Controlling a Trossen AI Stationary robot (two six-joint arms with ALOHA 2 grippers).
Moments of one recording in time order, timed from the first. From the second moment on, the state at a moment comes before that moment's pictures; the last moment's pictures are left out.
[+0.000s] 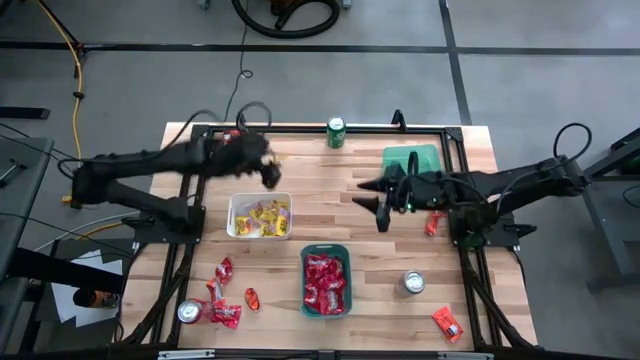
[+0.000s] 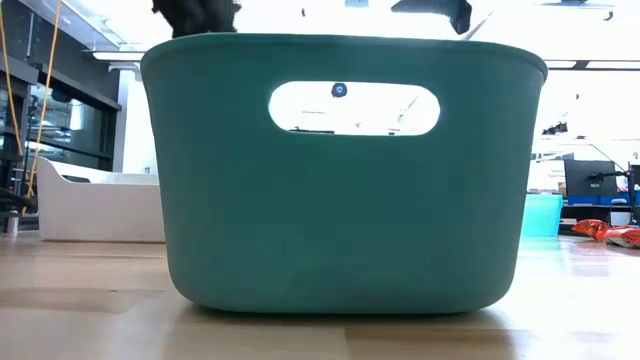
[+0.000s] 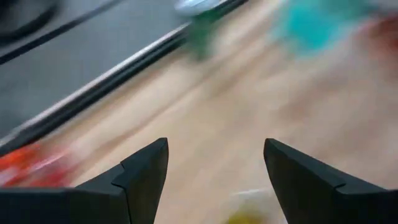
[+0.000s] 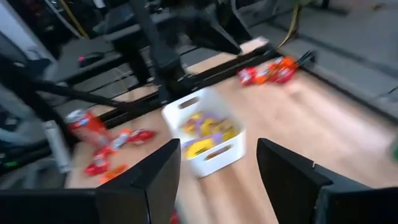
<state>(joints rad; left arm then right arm) 0.21 1.18 1.12 -0.77 -0.40 -0.47 0.17 1.13 0.98 -0.19 0.36 0.40</state>
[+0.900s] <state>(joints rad) 0.92 1.83 1.31 -0.93 -0.26 -0.16 -0.21 1.12 0.98 -0.20 0.05 0.31</state>
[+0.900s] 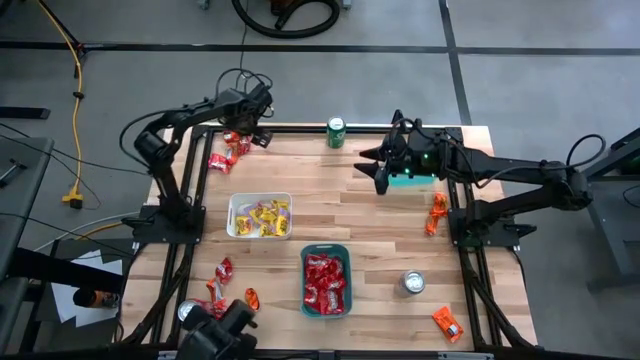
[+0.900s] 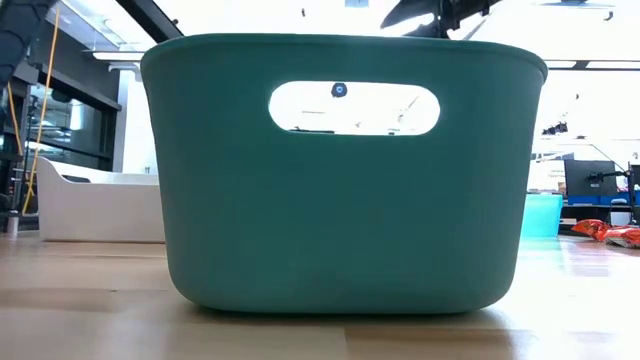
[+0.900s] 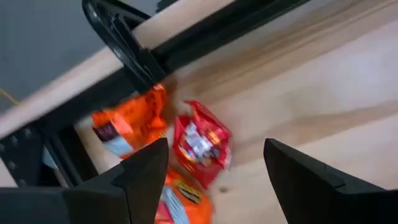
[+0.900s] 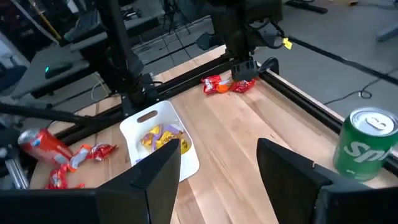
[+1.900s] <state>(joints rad) 0.87 1.96 1.35 -0.99 -0.38 -0.04 -0.22 1.12 0.98 -0.20 0.05 0.34</state>
